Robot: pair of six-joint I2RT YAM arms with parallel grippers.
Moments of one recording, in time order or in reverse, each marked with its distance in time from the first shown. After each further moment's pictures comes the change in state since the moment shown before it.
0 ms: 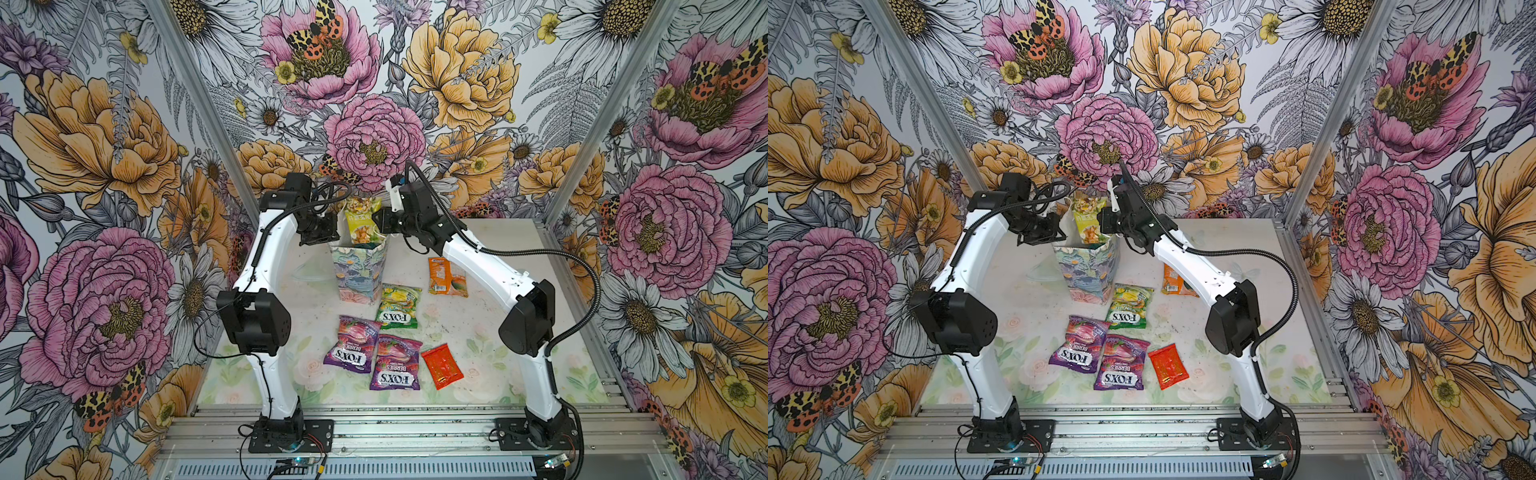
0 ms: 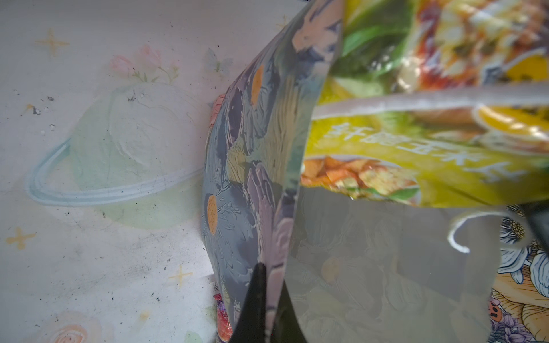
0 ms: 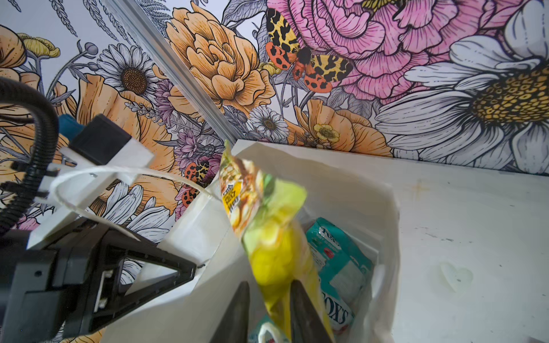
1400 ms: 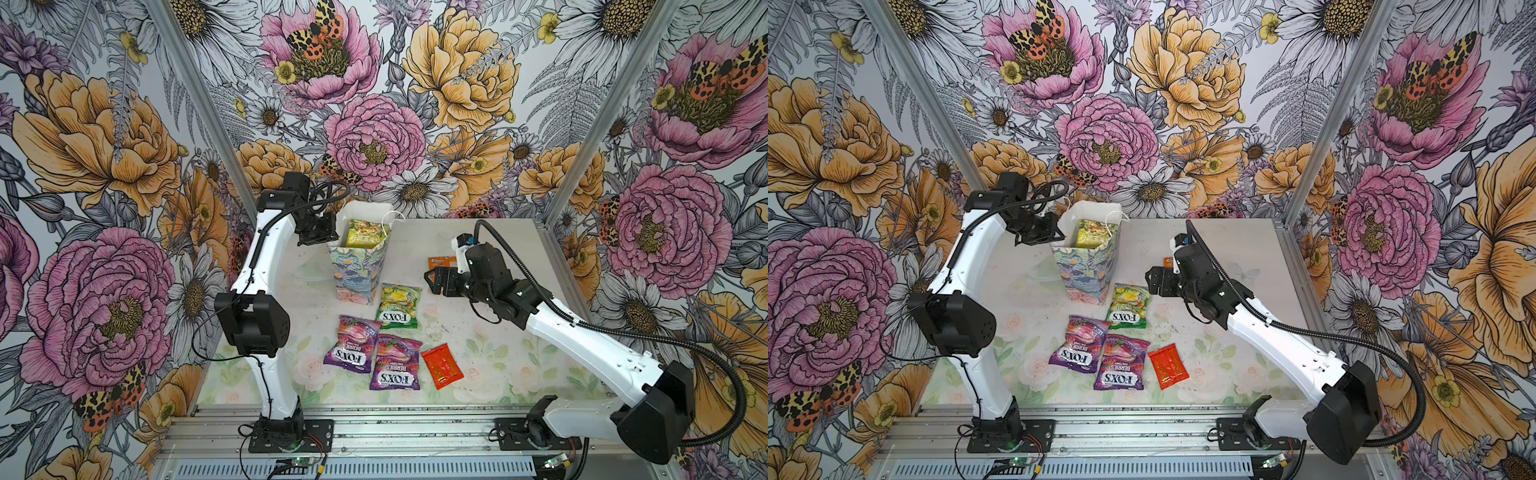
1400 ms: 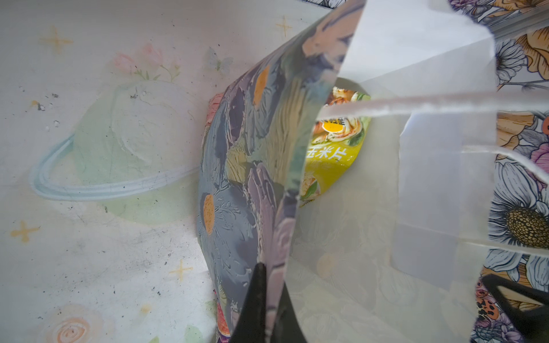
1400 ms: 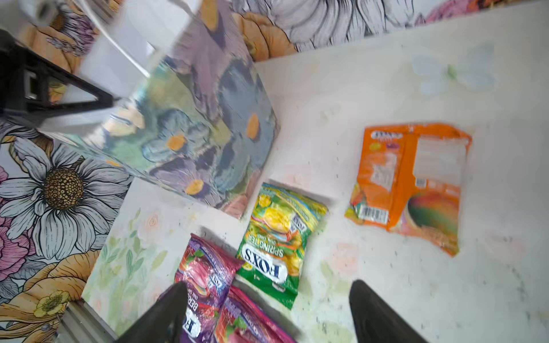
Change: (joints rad) left arm 0.008 -0.014 -0.001 -0.014 0.003 0.000; right arm -0.023 -0.867 -1.134 0.027 0.083 0.135
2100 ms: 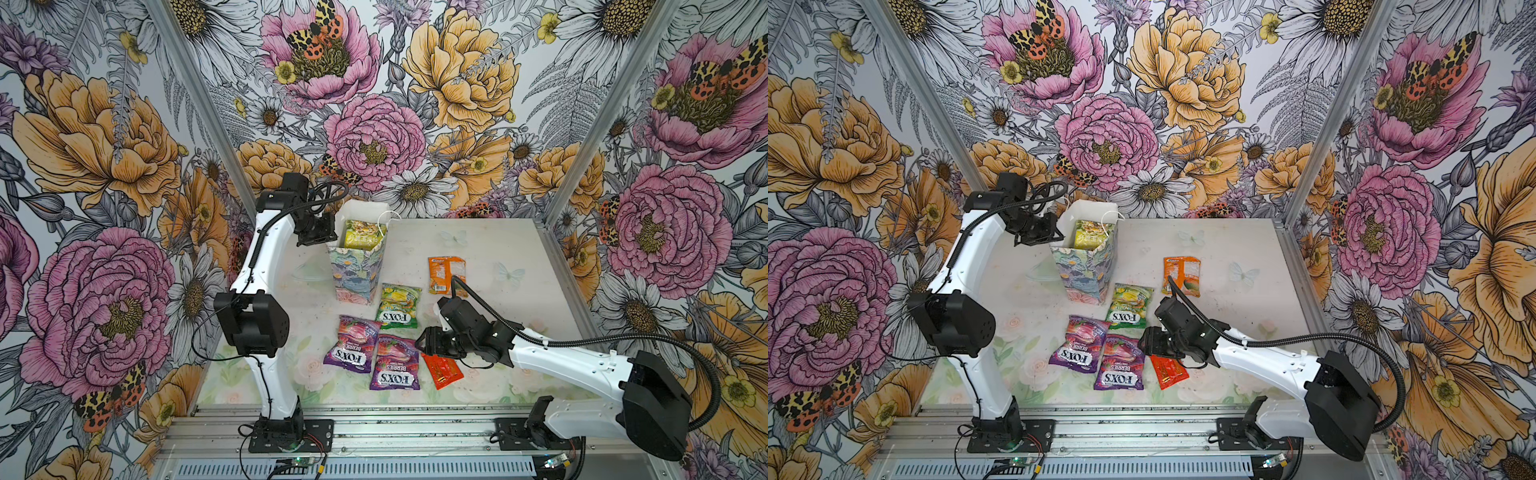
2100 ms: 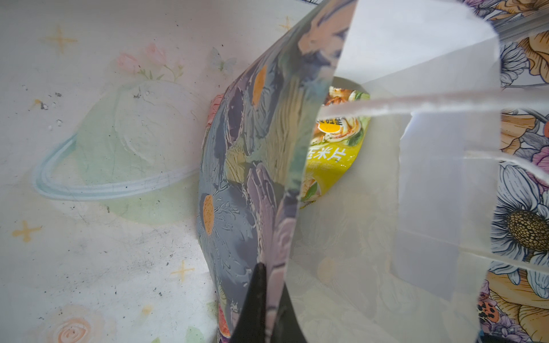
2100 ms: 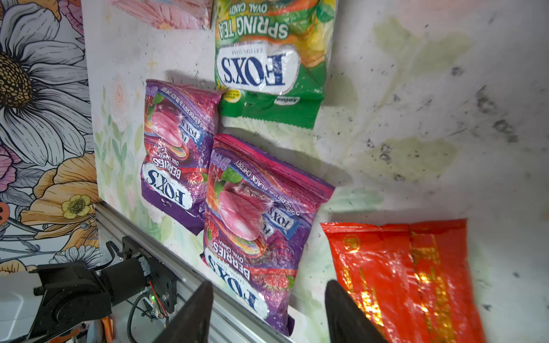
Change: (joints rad) left arm 0.005 0.000 -0.012 0.011 0.001 0.000; right arm 0.213 0.022 -0.312 0.095 -0.192 0.315
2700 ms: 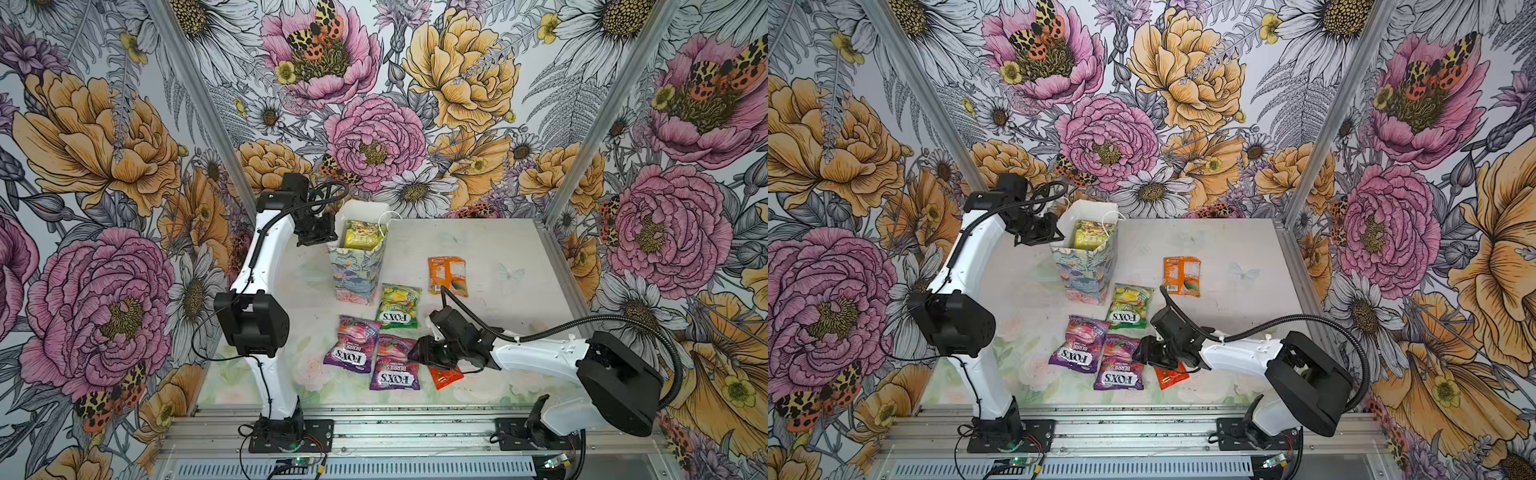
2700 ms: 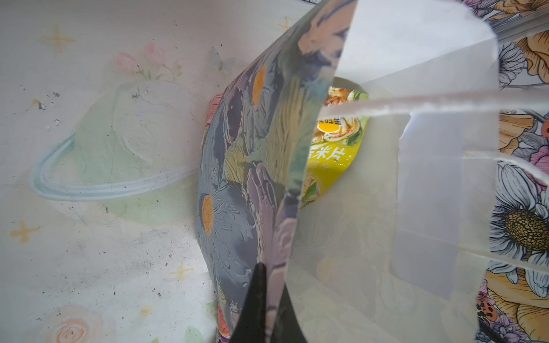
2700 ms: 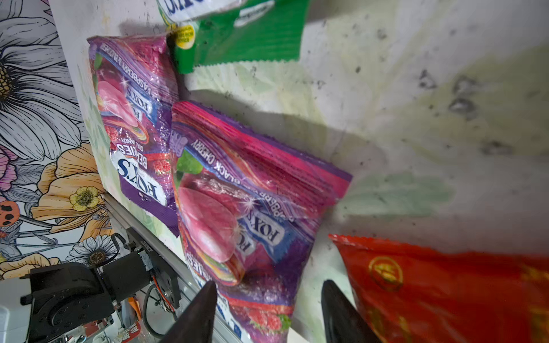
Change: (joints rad) left arm 0.000 0.000 -0.002 0.001 0.003 -0.001; right arm 0.002 0.181 -0.095 0.250 -0.134 0.104
